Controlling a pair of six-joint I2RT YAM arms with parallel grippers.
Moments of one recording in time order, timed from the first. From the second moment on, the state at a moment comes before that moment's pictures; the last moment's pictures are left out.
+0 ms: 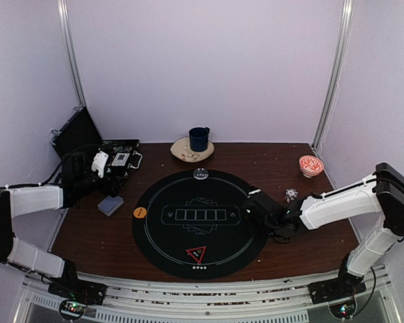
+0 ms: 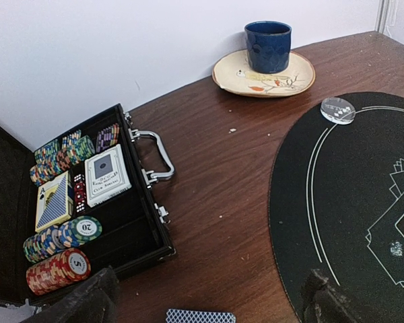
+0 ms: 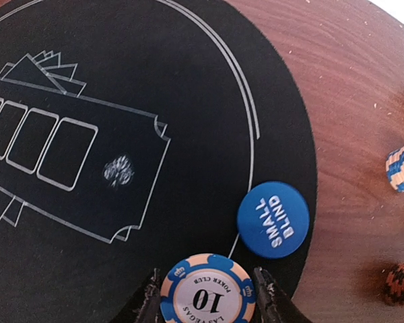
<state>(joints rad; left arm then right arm) -0.11 1.30 0.60 0.24 0.27 0.29 0.97 1.59 0.75 -0.14 0.54 0.52</state>
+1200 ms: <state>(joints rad) -0.11 1.30 0.60 0.24 0.27 0.29 0.99 1.59 0.63 -0.08 0.64 0.67</state>
